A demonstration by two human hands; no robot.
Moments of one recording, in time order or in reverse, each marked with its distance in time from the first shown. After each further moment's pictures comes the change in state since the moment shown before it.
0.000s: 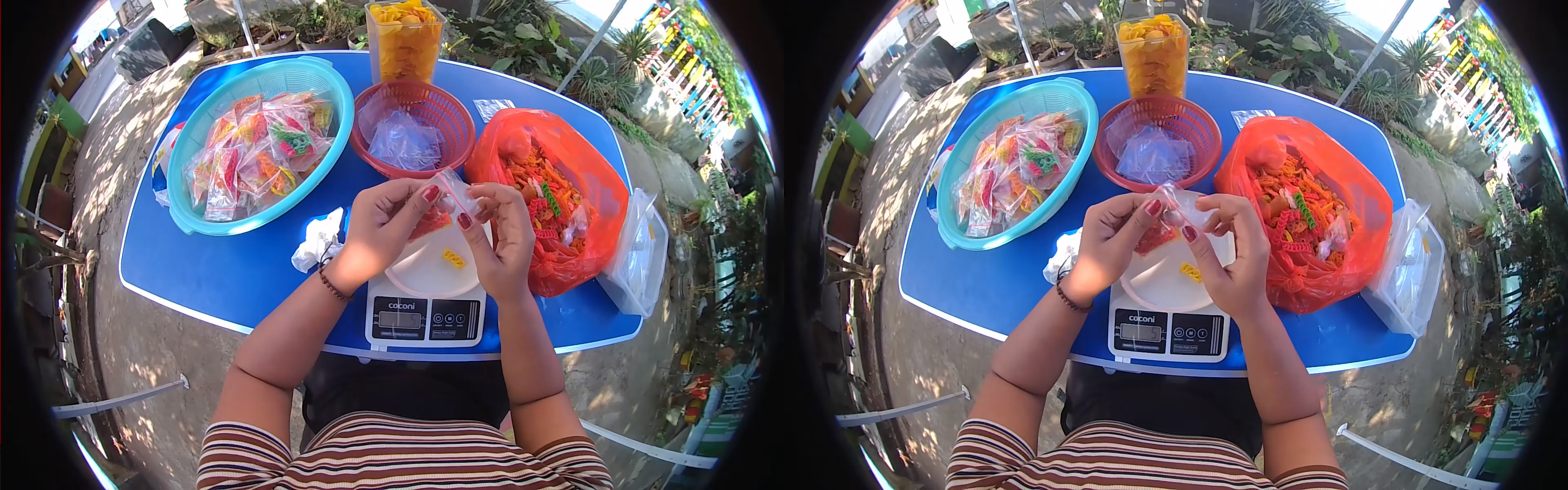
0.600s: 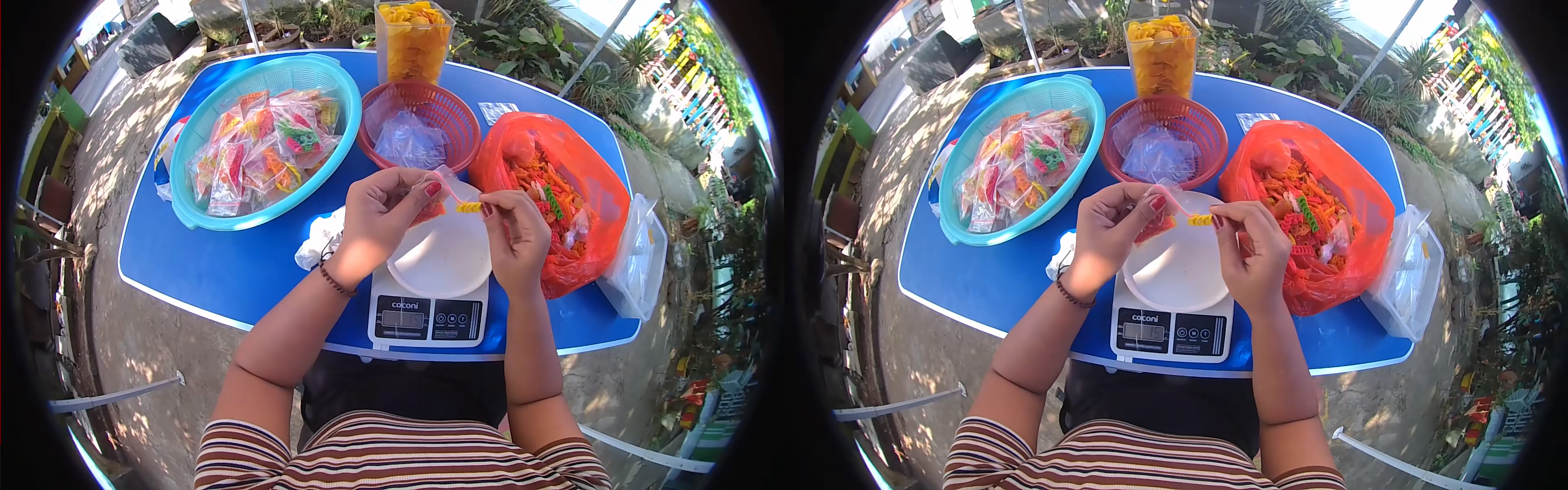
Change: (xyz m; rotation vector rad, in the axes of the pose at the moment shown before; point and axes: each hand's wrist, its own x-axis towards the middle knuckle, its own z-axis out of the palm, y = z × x) left_hand 0.003 0.000 -0.001 -0.092 0.134 0.037; right_hand 0.005 0.009 -0.017 -0.175 -0.071 -0.055
